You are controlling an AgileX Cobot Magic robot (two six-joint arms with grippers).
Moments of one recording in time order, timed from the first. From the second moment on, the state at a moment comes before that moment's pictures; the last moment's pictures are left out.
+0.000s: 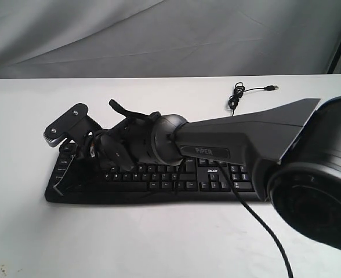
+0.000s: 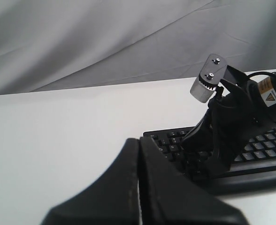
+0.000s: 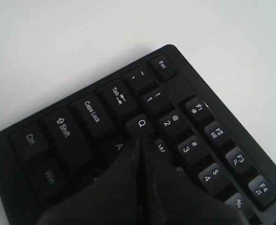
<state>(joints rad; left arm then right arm) -0.18 0.00 0.00 0.04 0.26 -0.02 0.88 2.35 -1.69 0.00 0.23 -0.11</state>
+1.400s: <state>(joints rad) -0.18 0.00 0.00 0.04 0.26 -0.02 0.80 2.13 -1.38 -0.03 0.19 -0.12</state>
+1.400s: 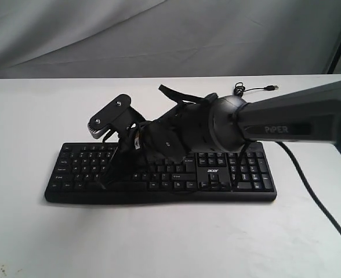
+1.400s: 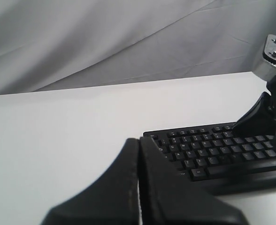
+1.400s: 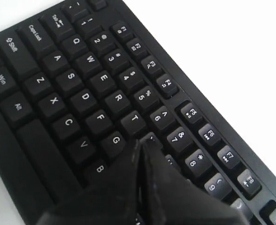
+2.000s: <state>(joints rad) -0.18 0.00 0.00 0.04 0.26 -0.02 0.80 2.16 -1.38 -0.02 0.15 -0.12</state>
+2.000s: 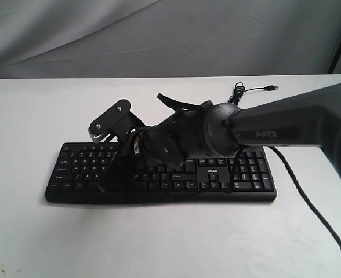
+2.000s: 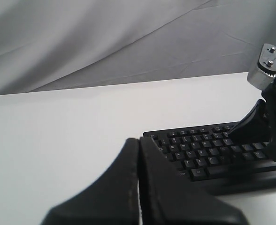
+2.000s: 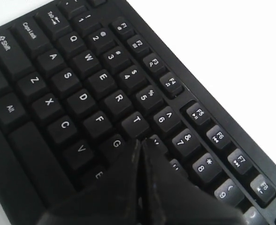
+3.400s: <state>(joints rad) -0.18 0.00 0.00 0.04 0.26 -0.02 0.90 2.38 -1.79 0.01 0.30 -0.15</state>
